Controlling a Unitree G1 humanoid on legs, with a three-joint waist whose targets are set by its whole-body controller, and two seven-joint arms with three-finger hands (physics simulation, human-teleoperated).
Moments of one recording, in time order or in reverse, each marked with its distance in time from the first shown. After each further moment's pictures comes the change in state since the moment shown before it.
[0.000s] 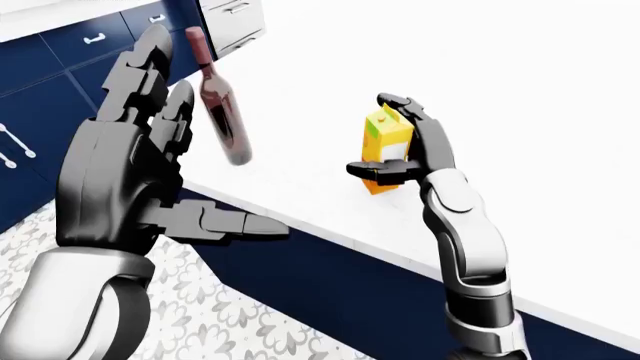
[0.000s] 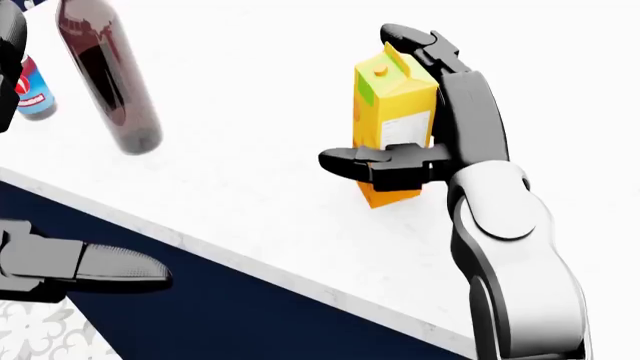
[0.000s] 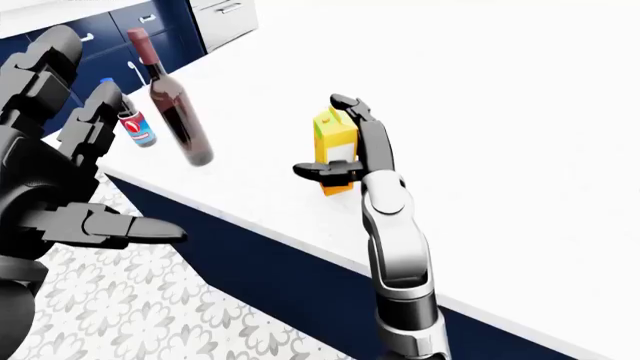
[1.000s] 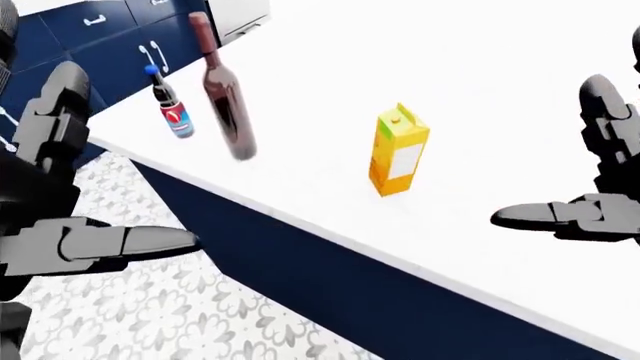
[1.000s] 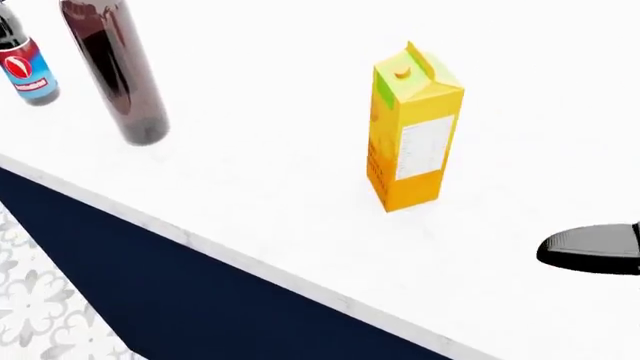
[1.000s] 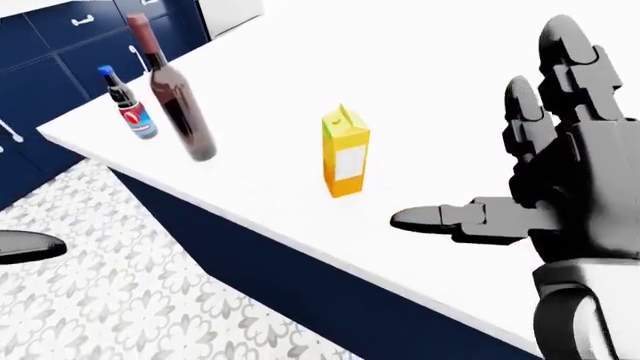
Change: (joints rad) left arm 0.303 0.300 0.423 -0.005 -0.381 -0.297 0.079; right arm 0.354 -0.793 -0.574 -0.809 1.347 0.229 -0.729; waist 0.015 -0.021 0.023
